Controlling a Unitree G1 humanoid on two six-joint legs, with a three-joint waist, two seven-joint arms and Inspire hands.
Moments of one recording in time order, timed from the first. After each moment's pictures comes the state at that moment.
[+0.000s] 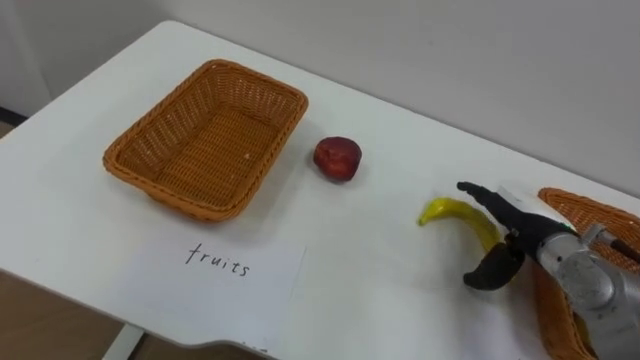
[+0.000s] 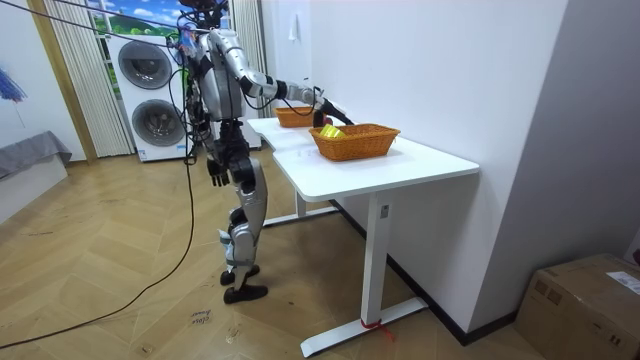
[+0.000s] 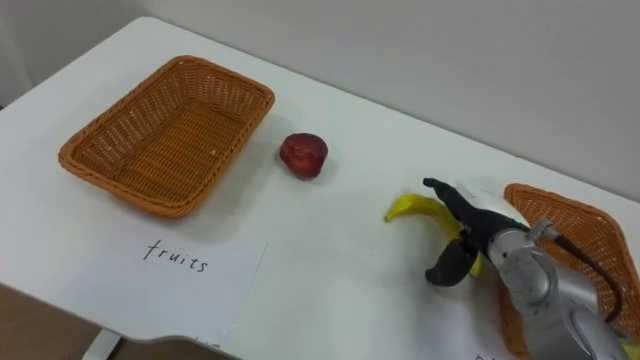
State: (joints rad) left arm 0.34 0.34 0.15 0.94 0.23 0.10 0.10; right arm -0.06 -0.58 0.15 0.21 -0.56 0.15 0.29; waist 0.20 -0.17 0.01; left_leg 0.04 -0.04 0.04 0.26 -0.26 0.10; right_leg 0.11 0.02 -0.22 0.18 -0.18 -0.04
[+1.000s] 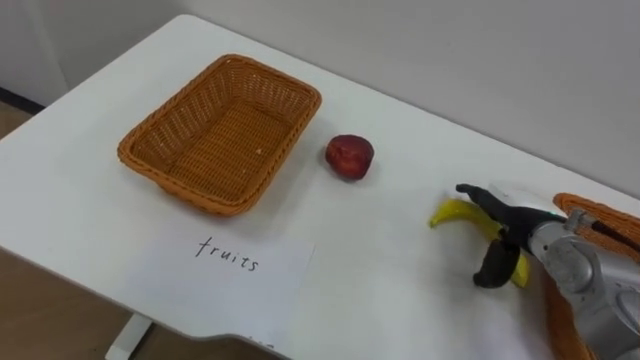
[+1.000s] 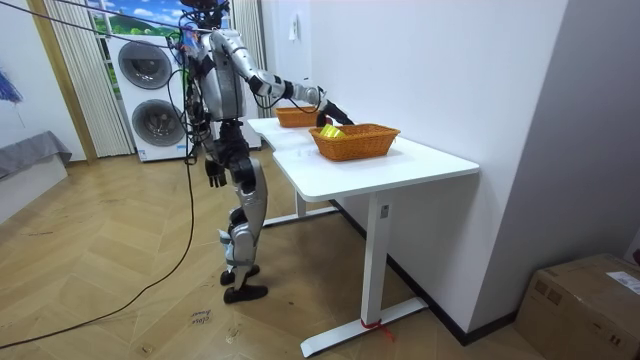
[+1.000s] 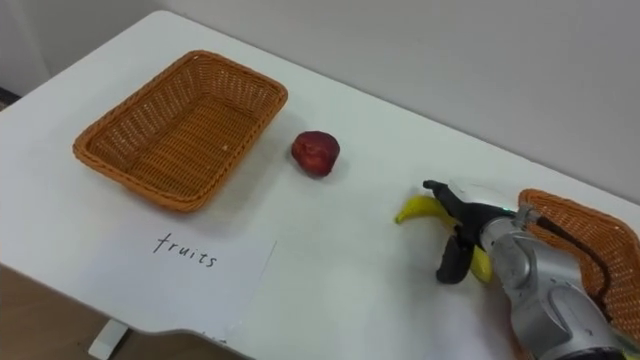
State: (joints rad) left arm 0.30 0.34 0.15 0.96 0.25 0.12 0.10; right arm -0.16 -0.57 0.22 0.30 -0.72 0.17 0.34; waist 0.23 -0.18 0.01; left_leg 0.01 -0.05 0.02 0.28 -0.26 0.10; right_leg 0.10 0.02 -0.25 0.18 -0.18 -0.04
